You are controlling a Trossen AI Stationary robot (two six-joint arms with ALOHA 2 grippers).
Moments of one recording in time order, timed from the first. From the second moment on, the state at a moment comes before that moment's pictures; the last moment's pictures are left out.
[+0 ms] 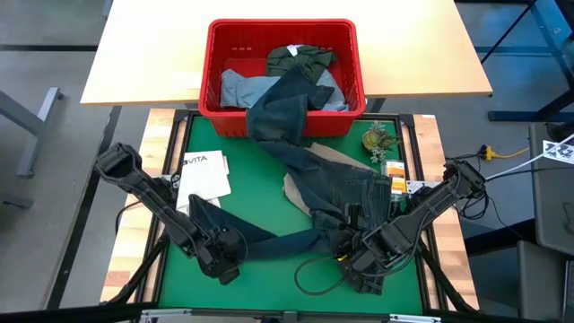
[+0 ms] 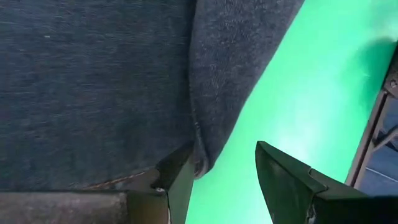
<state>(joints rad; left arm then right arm) -0.73 1.58 0.84 -0.36 -0.24 -1.27 0.33 1.68 1.56 -1.20 0.53 0.50</state>
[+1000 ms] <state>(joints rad) -0.73 1.50 0.90 -0.34 -0.31 -1.30 0.33 1.68 1.56 -1.14 0.46 0.49</state>
